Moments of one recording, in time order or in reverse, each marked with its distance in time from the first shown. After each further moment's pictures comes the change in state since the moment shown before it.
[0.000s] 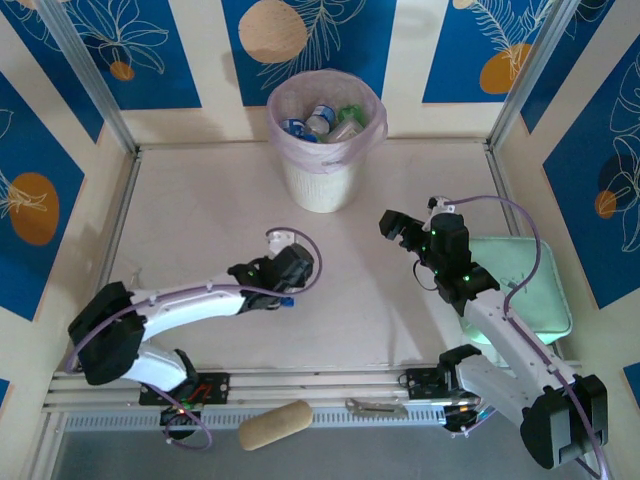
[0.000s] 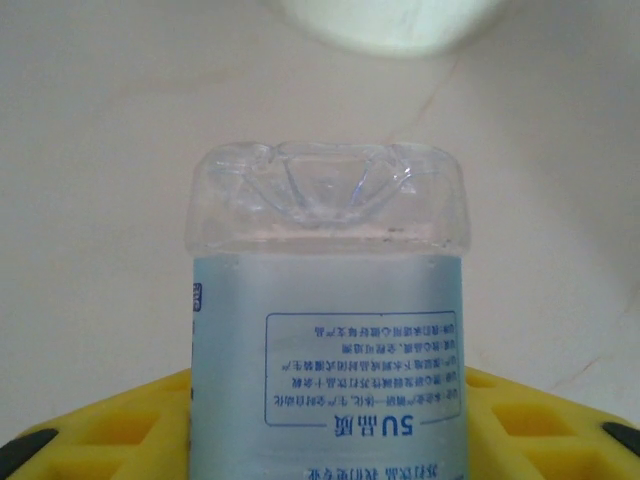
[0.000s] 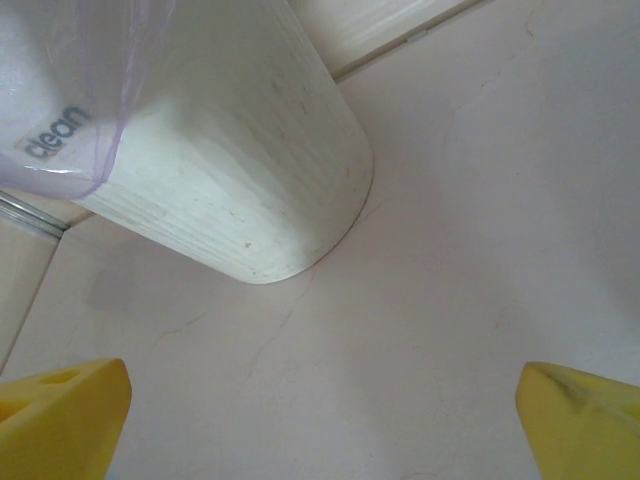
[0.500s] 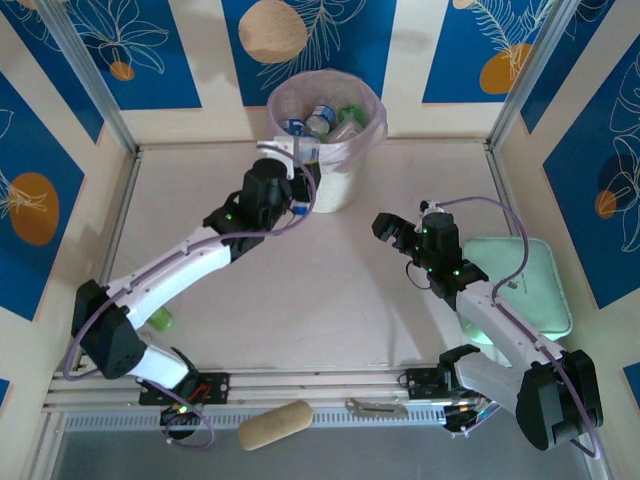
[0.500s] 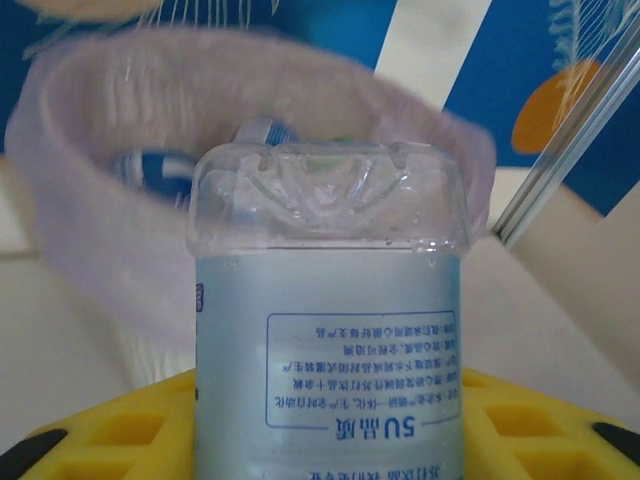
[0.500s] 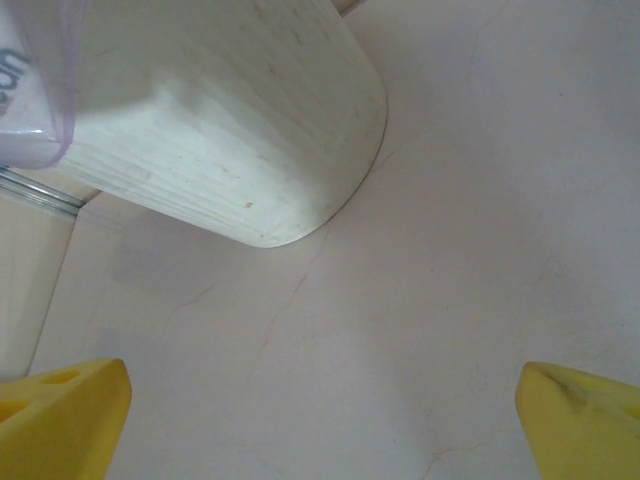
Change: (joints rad) left arm 0.218 0.093 0.484 0.222 0.217 0.370; right arm -0.001 0.105 -0.033 0.082 -0.085 0.087
